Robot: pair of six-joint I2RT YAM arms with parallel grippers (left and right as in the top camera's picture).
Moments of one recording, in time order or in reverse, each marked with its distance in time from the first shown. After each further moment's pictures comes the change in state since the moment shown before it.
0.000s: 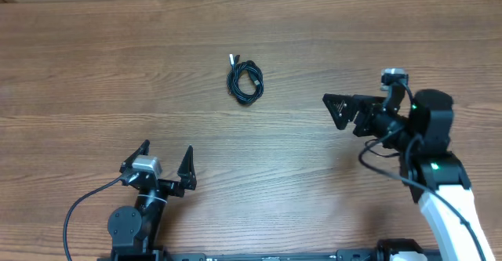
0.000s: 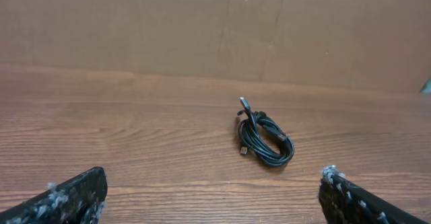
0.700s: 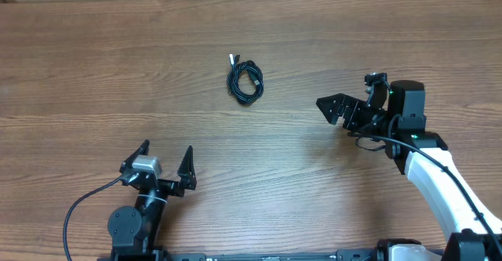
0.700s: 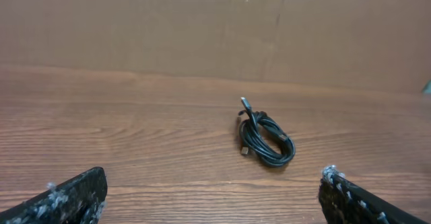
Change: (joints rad) left arm 0.000 0.000 0.000 0.000 -0.008 0.001; right arm 0.000 0.293 0.000 0.042 0.055 0.015
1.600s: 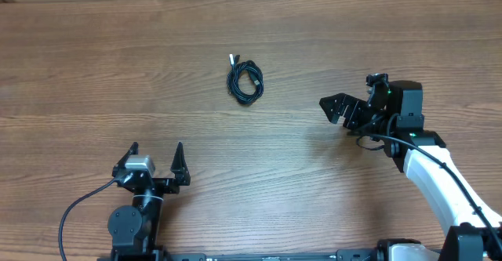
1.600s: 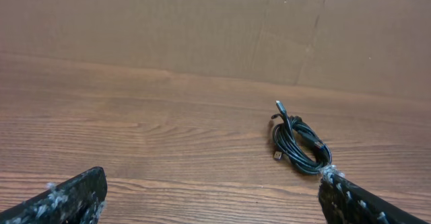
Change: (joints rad) left arm 0.000 0.000 0.000 -0.012 -0.126 0.005; right arm 0.000 0.018 0.000 0.000 0.063 0.000
